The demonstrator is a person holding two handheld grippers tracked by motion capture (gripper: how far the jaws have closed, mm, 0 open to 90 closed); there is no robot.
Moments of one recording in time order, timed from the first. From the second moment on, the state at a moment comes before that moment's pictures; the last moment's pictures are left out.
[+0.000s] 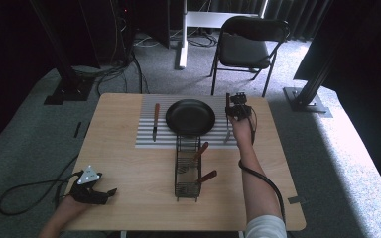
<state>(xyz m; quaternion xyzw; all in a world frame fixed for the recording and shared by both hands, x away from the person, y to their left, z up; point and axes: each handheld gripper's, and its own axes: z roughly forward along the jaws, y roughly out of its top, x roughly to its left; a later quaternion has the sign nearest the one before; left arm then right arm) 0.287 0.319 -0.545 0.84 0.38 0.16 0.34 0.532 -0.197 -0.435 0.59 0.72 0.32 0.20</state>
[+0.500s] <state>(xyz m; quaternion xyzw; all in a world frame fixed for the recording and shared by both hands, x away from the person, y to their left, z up) 0.287 0.319 -0.545 0.84 0.38 0.16 0.34 0.594 -0.190 -0.478 0.64 0.71 0.27 0.14</state>
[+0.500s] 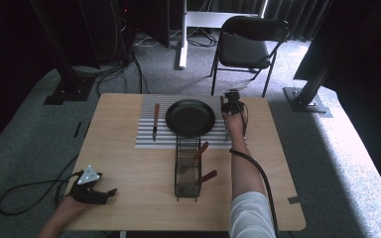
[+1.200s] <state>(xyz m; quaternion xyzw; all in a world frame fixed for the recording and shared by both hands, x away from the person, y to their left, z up) 0.287 0.319 -0.545 0.84 0.38 0.16 0.34 0.580 -0.194 -0.480 0.64 0.71 0.28 0.11</state>
